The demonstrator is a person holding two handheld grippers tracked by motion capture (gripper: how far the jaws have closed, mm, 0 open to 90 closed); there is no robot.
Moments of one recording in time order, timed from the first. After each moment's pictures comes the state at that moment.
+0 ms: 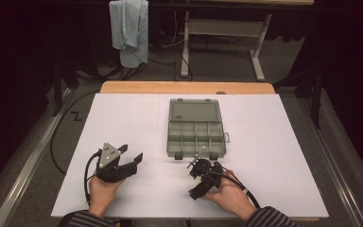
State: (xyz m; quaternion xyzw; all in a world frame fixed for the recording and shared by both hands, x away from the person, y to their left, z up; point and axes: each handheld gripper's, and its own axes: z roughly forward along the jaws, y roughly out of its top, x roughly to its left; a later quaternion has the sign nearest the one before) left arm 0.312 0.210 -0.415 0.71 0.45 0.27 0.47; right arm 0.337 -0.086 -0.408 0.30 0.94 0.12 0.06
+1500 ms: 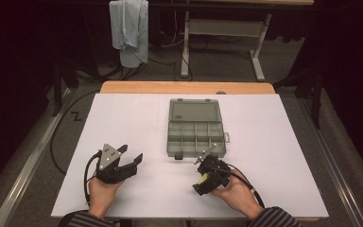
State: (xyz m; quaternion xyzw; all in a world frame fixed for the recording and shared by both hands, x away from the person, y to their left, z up) left arm 0.309 0.209 -0.414 0.71 0.44 0.28 0.46; right arm 0.339 -0.107 -0.396 0.32 0.93 0.17 0.06
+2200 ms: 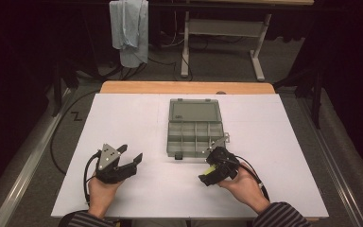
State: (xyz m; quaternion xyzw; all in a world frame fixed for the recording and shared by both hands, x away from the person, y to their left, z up) left arm 0.309 0.210 -0.413 0.71 0.44 0.28 0.47; right arm 0.354 -0.127 -0.377 0.34 0.92 0.20 0.07
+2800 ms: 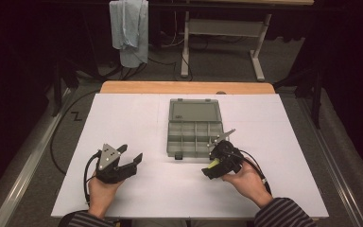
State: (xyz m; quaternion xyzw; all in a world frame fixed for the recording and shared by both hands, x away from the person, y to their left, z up) left arm 0.308 0.210 -0.413 0.71 0.44 0.28 0.47; right arm 0.367 -0.138 -0.369 0.35 0.91 0.21 0.07
